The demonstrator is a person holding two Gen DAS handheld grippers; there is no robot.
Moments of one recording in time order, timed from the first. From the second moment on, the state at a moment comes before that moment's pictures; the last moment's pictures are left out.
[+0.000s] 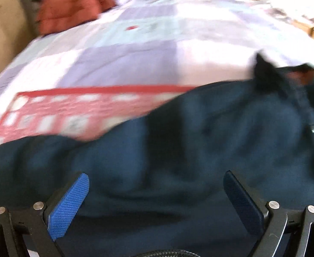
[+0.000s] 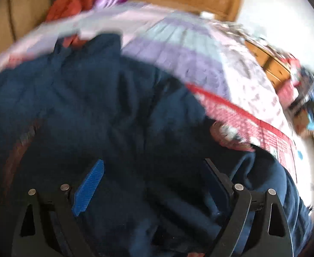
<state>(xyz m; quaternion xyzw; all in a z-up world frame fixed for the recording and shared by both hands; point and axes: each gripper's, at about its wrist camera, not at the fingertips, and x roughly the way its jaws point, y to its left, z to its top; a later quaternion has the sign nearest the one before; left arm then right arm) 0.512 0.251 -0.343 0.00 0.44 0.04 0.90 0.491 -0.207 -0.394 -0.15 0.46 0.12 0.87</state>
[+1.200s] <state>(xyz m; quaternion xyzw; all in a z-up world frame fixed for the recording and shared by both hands) 0.551 -0.105 -0.383 0.03 0.49 -0.08 0.87 0.322 -0.623 -0.371 0.10 0.47 -0.20 0.86</state>
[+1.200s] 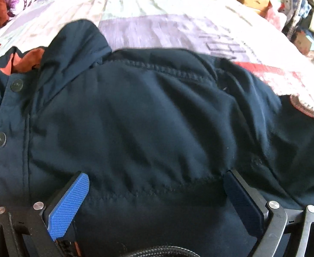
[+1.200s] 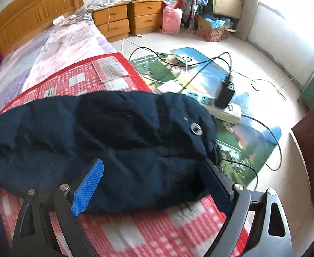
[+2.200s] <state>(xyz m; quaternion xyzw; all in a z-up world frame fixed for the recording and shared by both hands) 0.522 -0.118 -0.368 0.06 0.46 -0.09 0.88 0.310 -0.647 -0.381 0.36 0.40 -0.27 0.80</state>
